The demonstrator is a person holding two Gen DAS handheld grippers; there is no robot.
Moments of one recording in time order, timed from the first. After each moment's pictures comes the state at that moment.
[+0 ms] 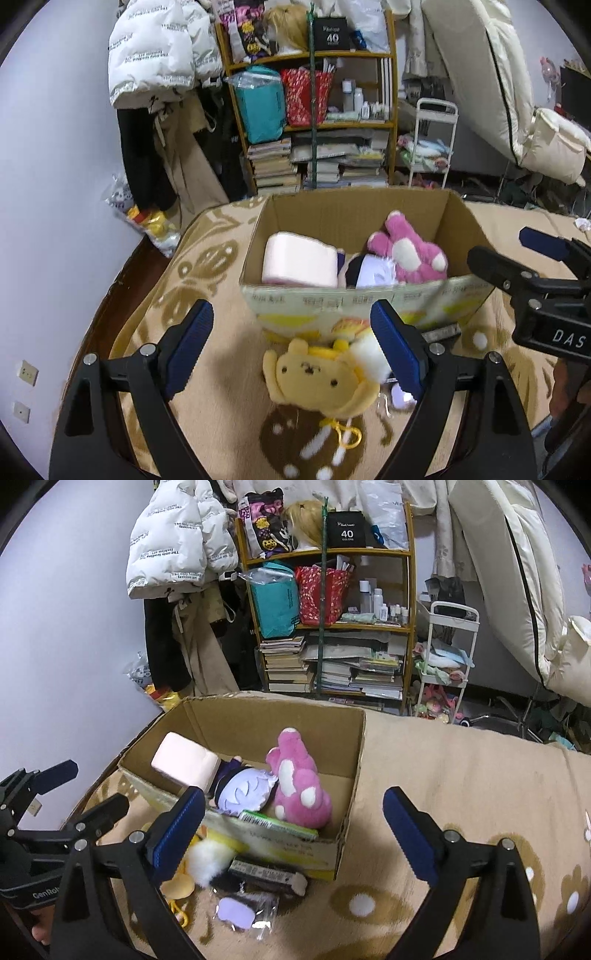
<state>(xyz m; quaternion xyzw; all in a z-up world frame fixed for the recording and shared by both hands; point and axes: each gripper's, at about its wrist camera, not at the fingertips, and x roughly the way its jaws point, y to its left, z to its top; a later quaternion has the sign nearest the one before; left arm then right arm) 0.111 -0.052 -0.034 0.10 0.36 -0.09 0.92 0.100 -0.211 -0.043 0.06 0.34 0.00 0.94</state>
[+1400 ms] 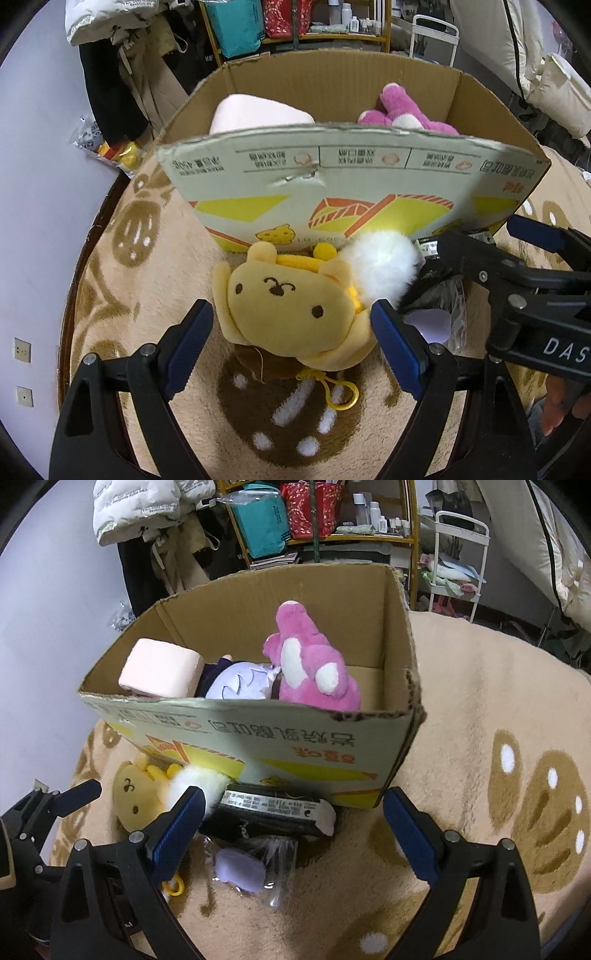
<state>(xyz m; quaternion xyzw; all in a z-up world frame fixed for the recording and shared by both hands) 0.124 -0.067 -0.122 0.12 0.50 -0.10 0.85 0.122 -0.194 -0.125 0.11 0.47 0.00 0.87</state>
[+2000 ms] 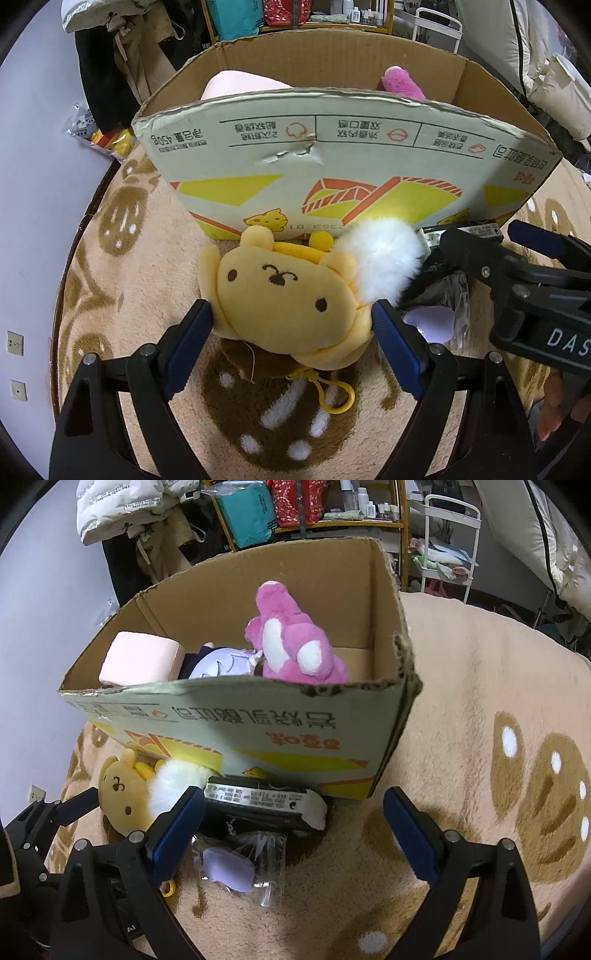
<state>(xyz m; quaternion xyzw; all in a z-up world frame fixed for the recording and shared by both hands) 0.130 -0.065 -0.137 0.11 0.52 -0.11 0.84 0.130 -0.198 -0.137 0.12 0.50 -0.01 0.86</state>
